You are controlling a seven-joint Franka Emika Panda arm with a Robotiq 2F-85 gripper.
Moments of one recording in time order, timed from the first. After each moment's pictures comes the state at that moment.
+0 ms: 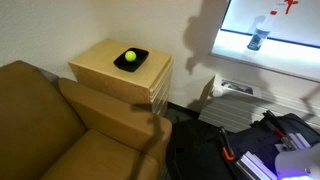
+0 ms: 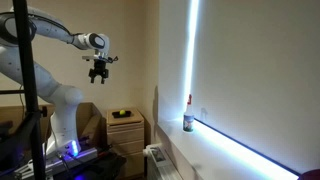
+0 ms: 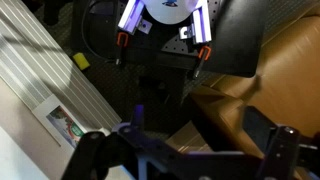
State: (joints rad) arm 0.07 -0.82 0.02 -2.47 0.00 1.44 -0.08
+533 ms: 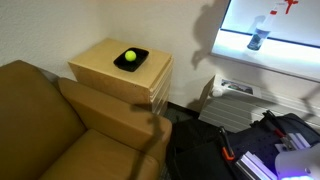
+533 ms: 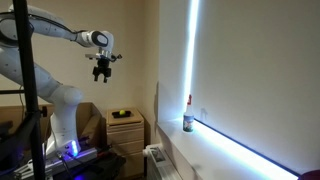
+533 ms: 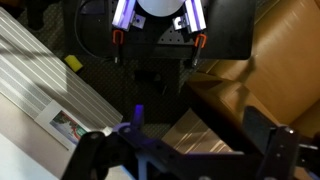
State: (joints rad) arm 0.03 -0.84 -0.05 -2.46 0.01 1.45 -0.05
